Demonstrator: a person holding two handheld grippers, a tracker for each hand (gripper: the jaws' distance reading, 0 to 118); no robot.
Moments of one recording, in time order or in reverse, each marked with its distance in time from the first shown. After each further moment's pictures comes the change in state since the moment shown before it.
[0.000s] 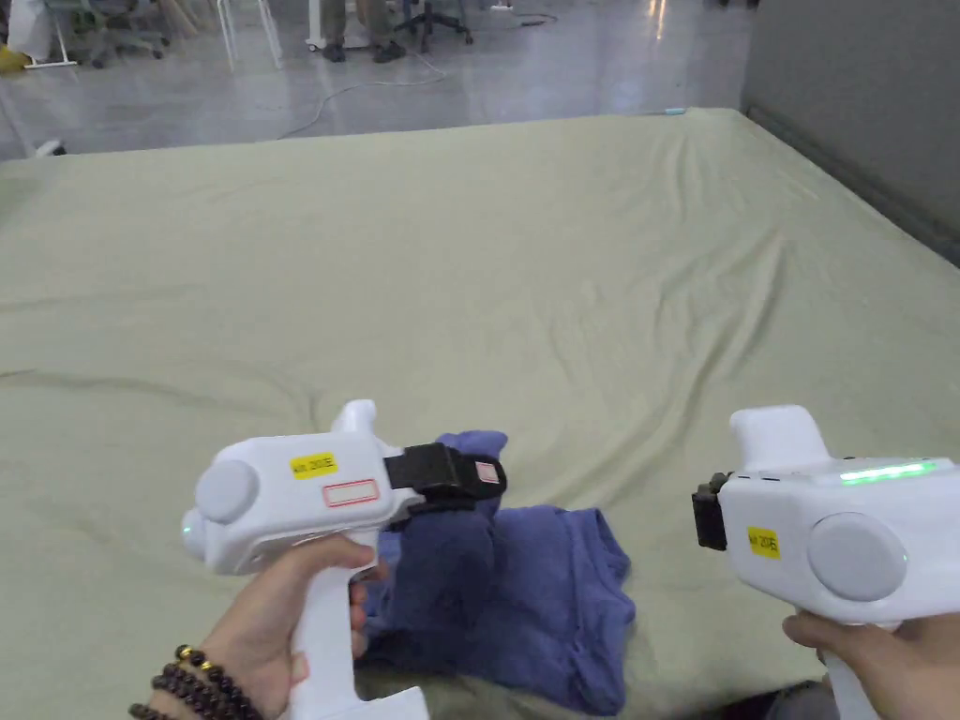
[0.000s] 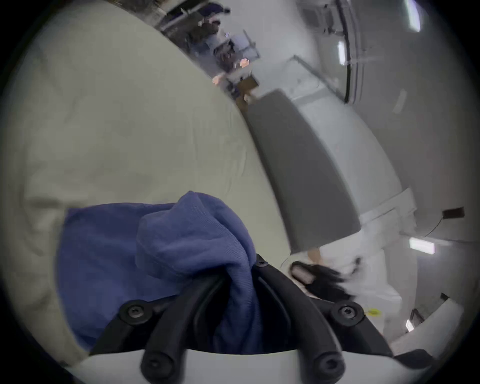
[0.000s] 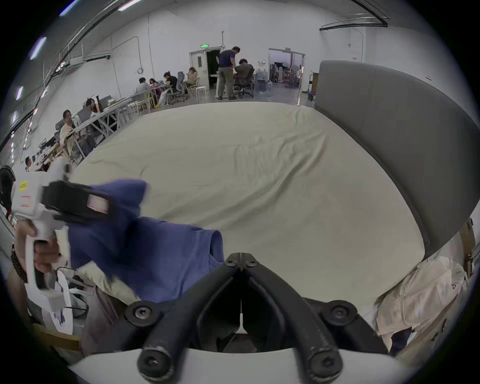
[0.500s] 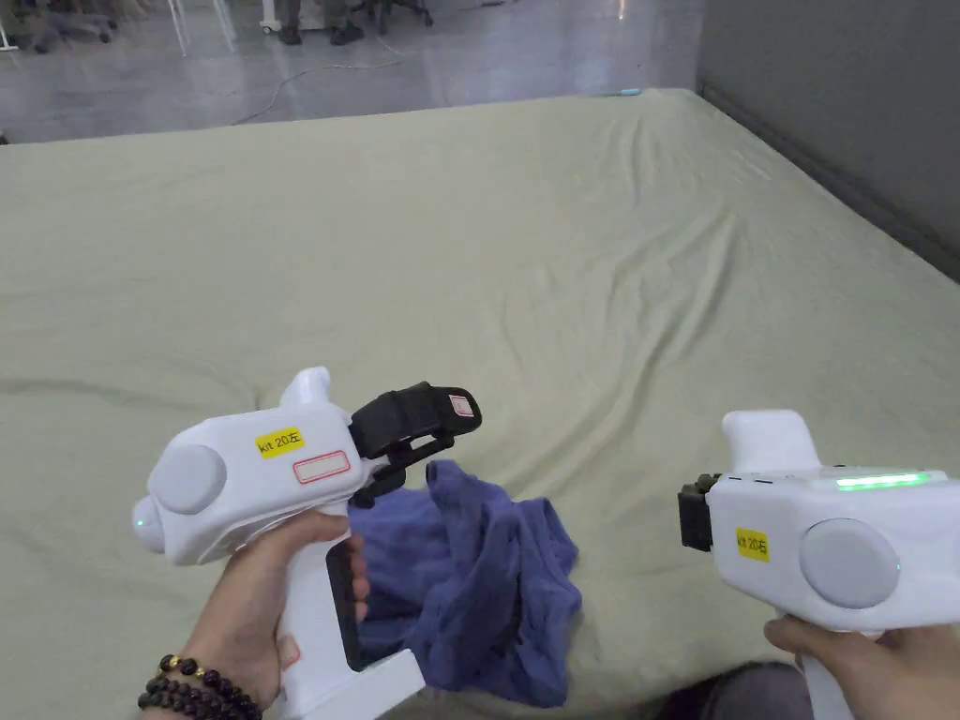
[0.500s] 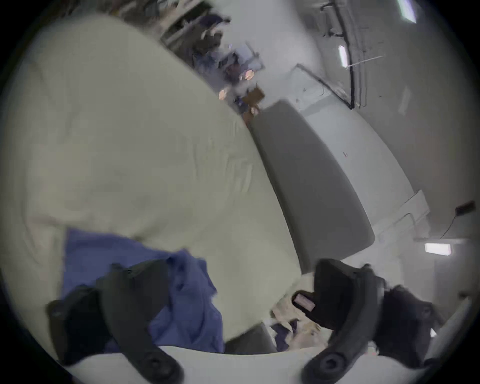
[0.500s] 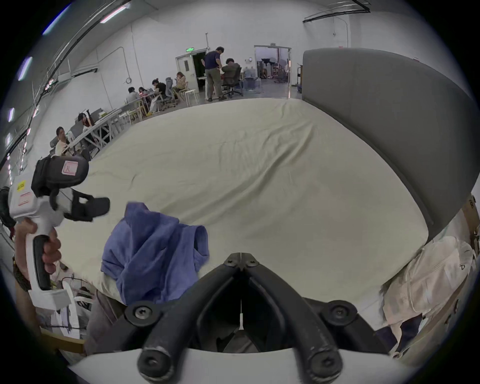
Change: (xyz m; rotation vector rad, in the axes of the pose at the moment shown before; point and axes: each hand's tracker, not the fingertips) left arm 0.017 0.004 0.023 0.227 0.088 -0.072; right arm 0.036 -0.015 -0.002 -0.003 0.008 -0.096
